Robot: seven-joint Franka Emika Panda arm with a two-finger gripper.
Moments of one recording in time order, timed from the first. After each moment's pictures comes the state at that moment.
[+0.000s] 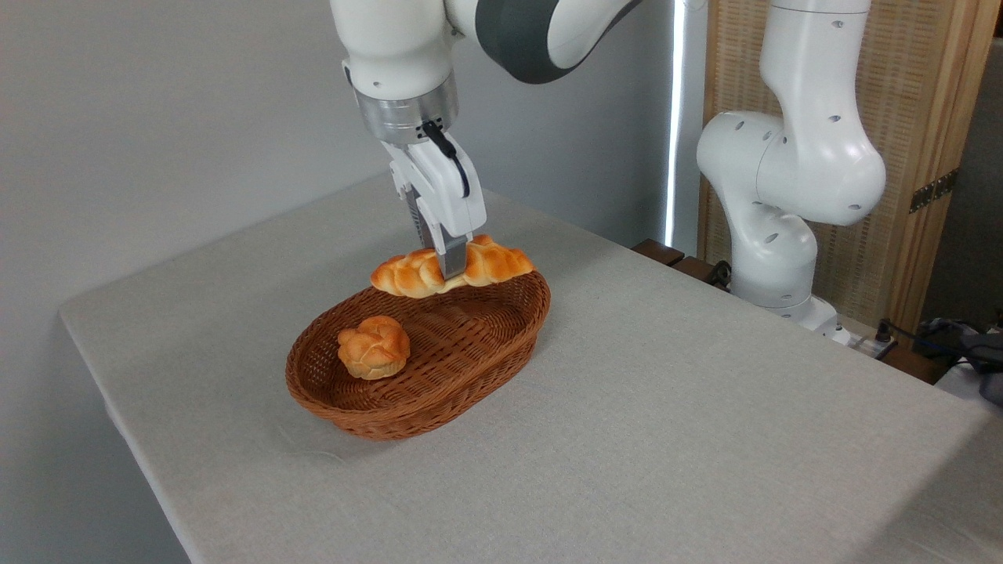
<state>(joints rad) -0.06 -0.16 -0.04 -1.96 -0.29 1.67 0.91</state>
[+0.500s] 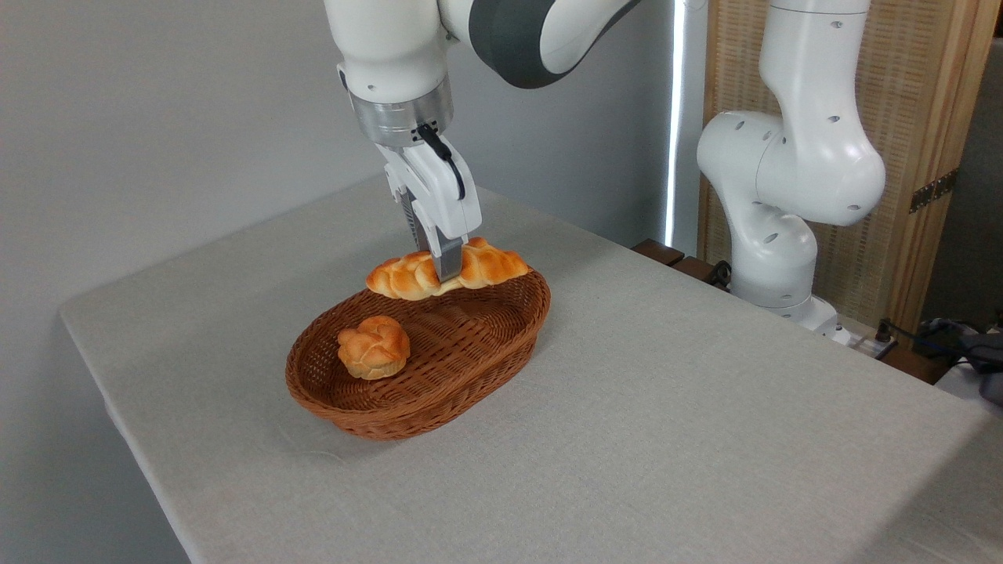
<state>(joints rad) -0.07 -0.15 -0.04 -1.96 -0.29 1.68 0.90</state>
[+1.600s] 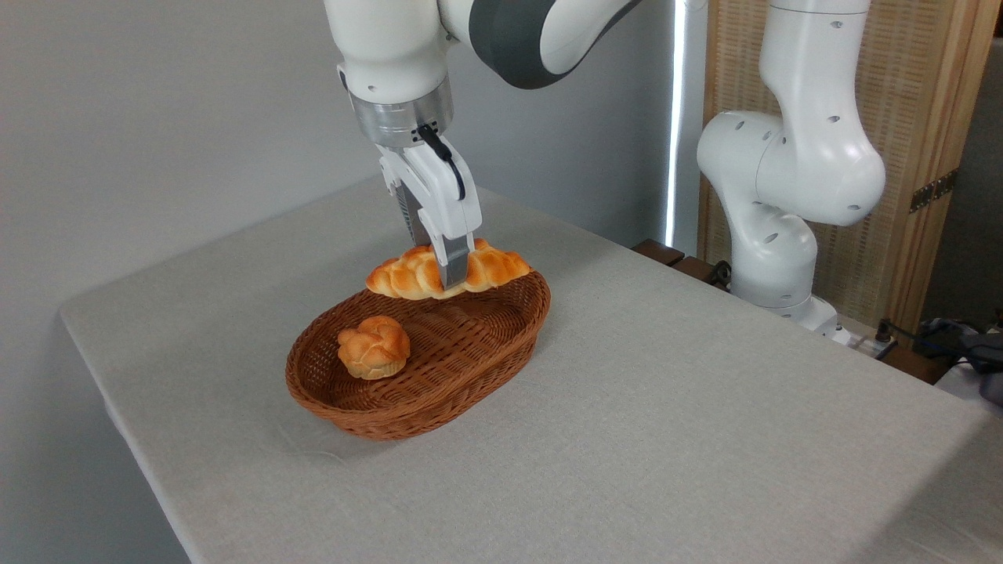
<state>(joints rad) -0.07 -0.15 -0.04 -1.96 -0.29 1.68 0.90</state>
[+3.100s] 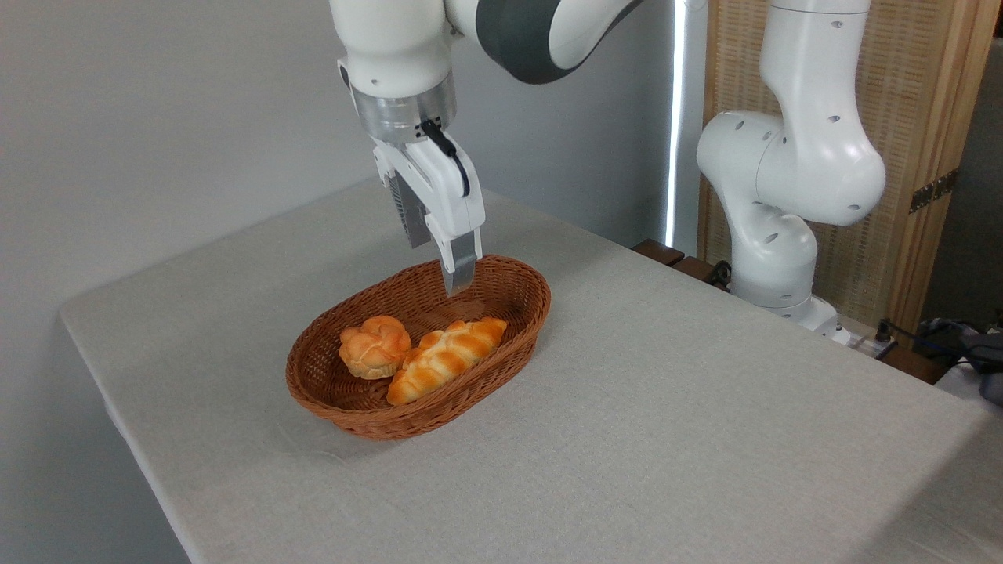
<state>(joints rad) -0.06 -0.16 -0.03 -1.95 -0.29 1.68 0.90</state>
